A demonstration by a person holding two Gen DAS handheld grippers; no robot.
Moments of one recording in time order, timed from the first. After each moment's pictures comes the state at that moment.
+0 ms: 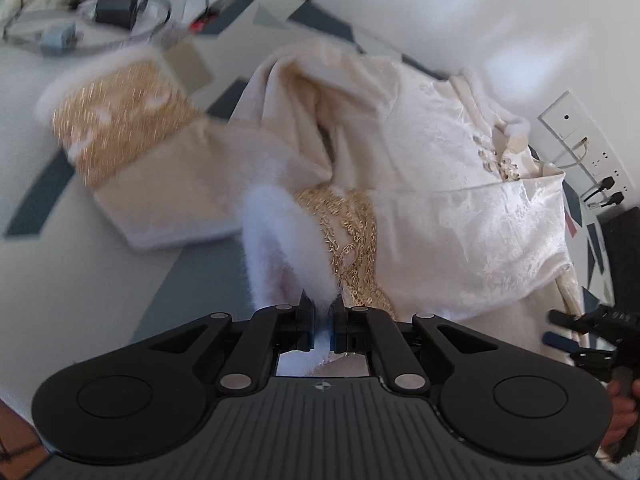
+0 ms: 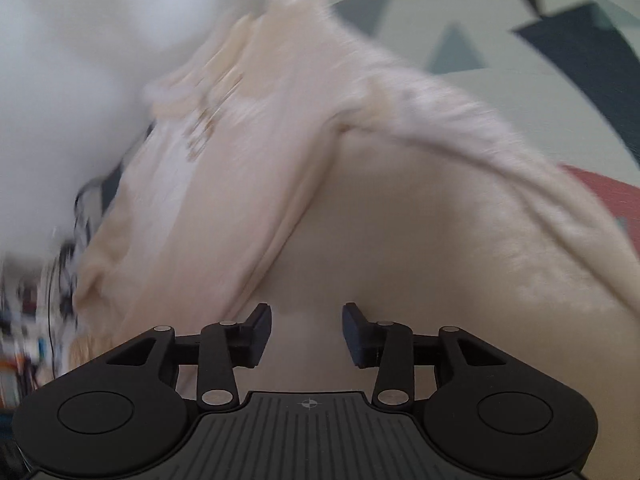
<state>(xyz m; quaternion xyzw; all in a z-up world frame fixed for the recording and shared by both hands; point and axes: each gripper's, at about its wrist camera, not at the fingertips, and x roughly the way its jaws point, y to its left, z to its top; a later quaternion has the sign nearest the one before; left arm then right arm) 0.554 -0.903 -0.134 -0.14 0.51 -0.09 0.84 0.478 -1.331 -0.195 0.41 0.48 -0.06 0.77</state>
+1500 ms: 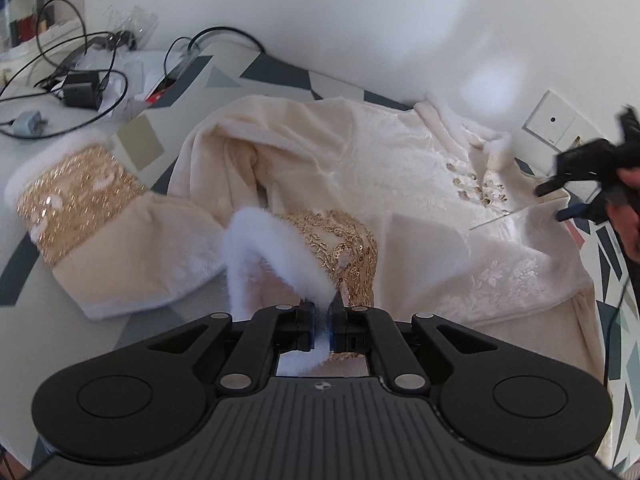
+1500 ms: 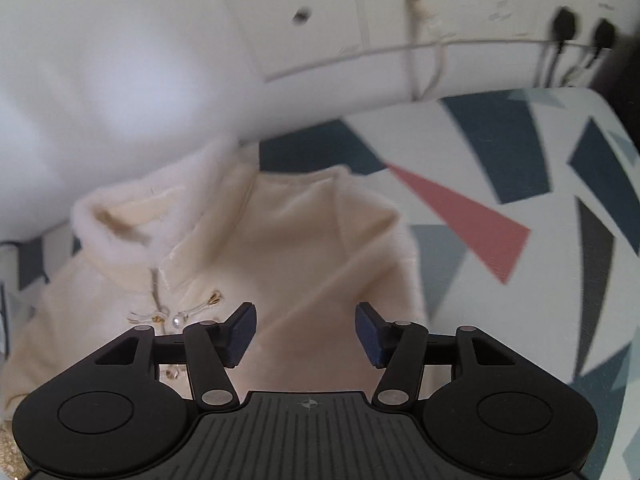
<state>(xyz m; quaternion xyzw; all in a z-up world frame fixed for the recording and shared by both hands) 0.562 -0.962 -0.125 -0.10 0.47 -0.08 0.87 0.728 -1.374 -0.161 0.21 0.57 -0.12 0.78</state>
